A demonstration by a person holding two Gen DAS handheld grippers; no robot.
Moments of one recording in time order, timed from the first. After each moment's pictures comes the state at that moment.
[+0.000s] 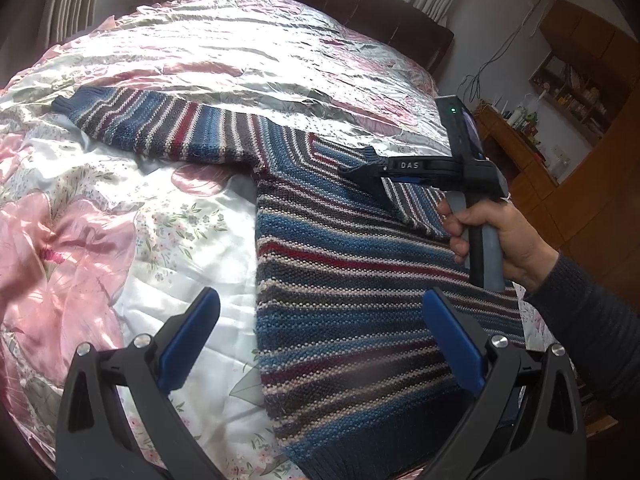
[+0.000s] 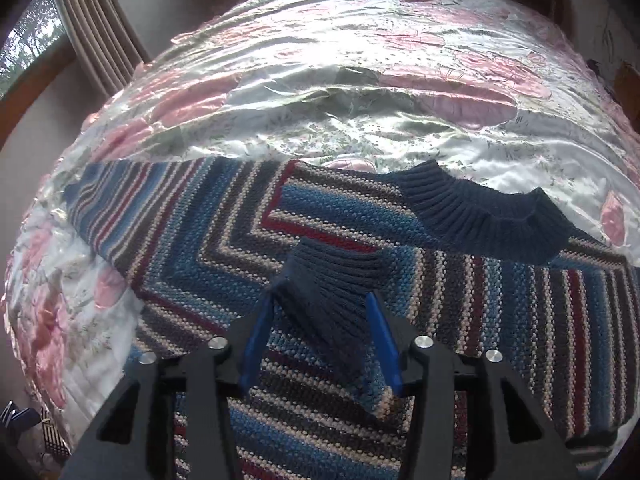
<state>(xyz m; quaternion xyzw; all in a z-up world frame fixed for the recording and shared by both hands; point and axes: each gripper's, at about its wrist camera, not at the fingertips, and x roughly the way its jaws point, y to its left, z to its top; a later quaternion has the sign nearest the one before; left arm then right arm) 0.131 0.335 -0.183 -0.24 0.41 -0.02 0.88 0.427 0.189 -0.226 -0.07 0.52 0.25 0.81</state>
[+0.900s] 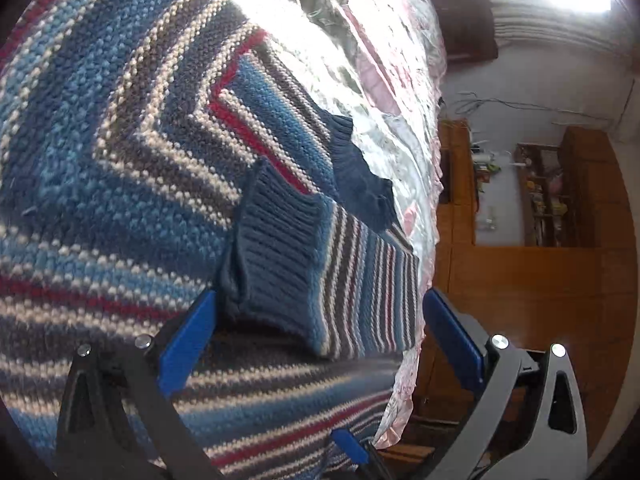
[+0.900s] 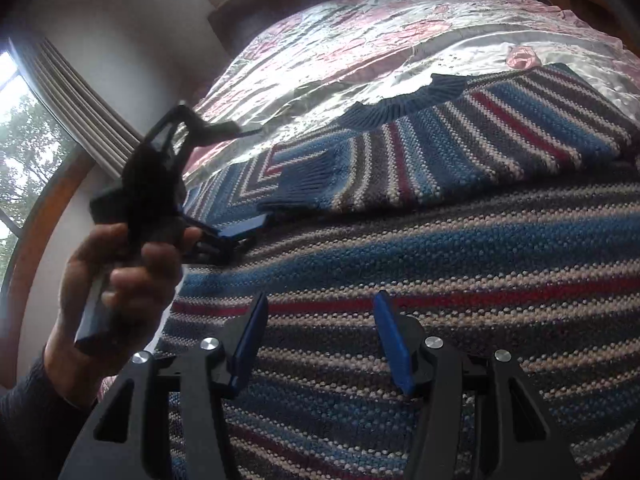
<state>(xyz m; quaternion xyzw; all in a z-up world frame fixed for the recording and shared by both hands) 0.400 0.302 -0.314 -0.53 0.50 -0.14 0.67 0.288 0.064 -0.246 0.14 0.47 0.24 0.84</state>
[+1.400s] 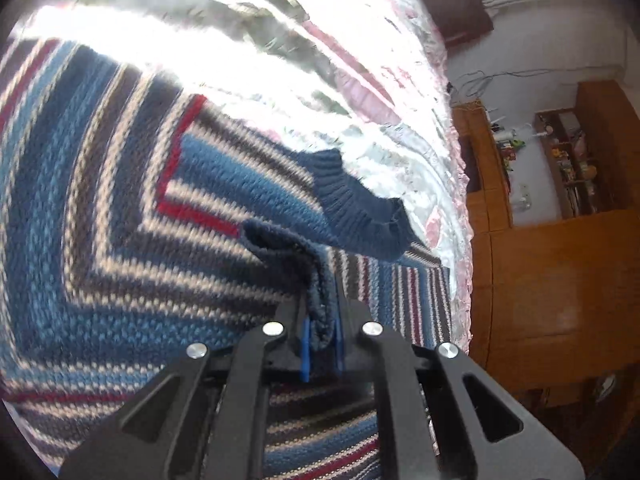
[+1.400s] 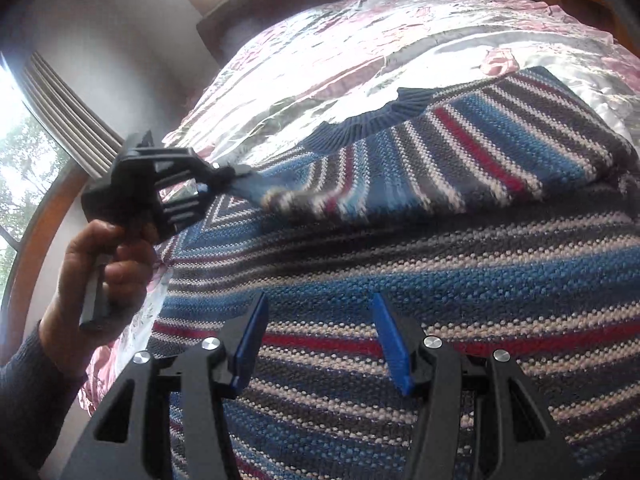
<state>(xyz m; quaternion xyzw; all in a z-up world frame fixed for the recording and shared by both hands) 0.465 0.293 -0.278 -0.42 0.50 -0.15 0.74 0.317 0.020 -0.249 0.16 0.47 0.23 0.84</state>
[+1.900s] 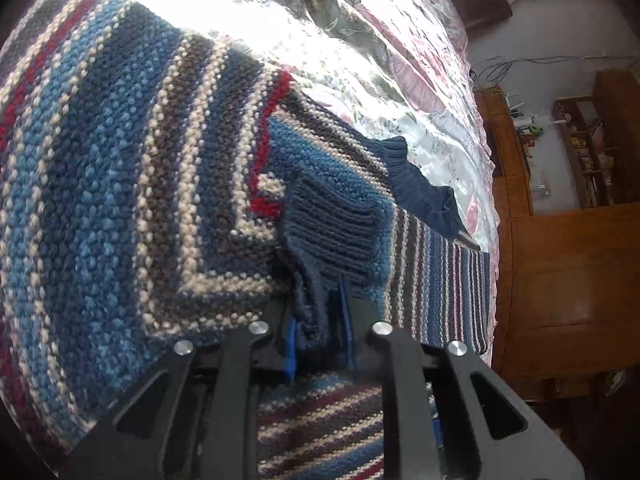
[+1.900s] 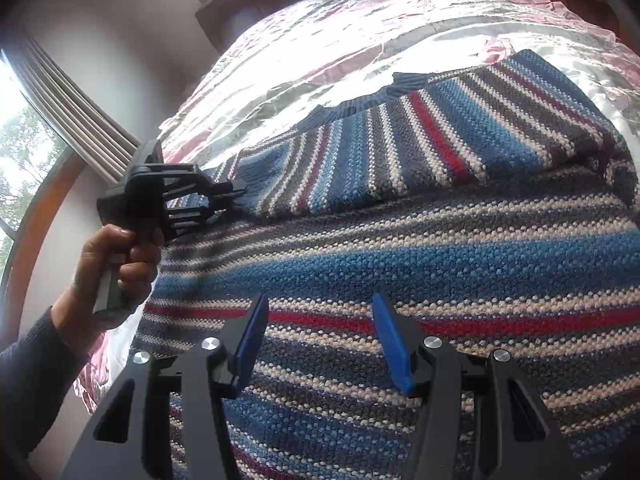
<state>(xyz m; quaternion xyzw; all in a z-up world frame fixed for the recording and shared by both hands) 0.458 0.311 -0.324 -0.40 0.55 -0.13 0.72 0.312 0.011 -0.253 0.14 0.48 0.23 0.83</state>
